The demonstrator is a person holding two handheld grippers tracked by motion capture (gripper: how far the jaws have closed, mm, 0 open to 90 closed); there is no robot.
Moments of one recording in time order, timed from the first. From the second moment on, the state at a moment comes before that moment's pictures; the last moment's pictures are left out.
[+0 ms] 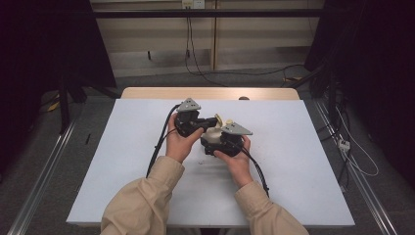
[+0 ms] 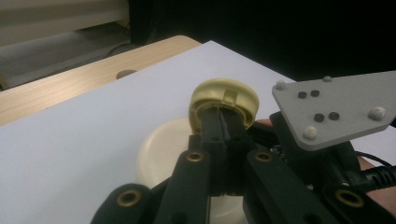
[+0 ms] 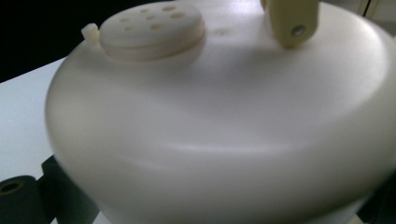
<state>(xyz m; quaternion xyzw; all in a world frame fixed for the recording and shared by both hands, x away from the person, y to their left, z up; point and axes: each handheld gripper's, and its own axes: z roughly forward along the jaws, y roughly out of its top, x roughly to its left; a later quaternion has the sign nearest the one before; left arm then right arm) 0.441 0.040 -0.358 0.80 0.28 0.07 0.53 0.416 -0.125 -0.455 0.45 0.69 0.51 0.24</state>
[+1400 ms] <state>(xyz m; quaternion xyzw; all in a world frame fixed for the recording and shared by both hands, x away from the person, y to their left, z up) 0.444 0.030 -0.362 0.79 0.28 0.07 0.54 0.416 -0.125 -0.452 0.45 0.70 0.50 0.24</state>
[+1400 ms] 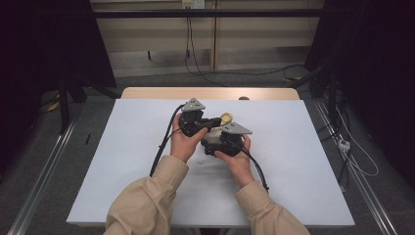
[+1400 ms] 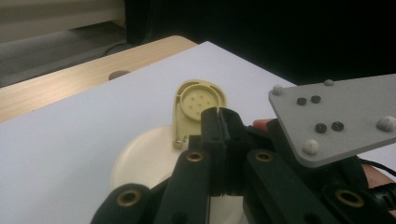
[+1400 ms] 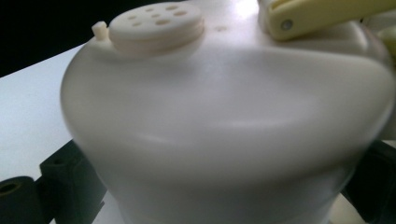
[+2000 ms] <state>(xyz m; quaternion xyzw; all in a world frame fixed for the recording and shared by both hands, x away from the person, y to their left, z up) 0.439 0.048 -0.357 0.79 0.29 0.08 0.54 0.406 -0.132 -0.450 0.43 0.72 0.49 0.24</state>
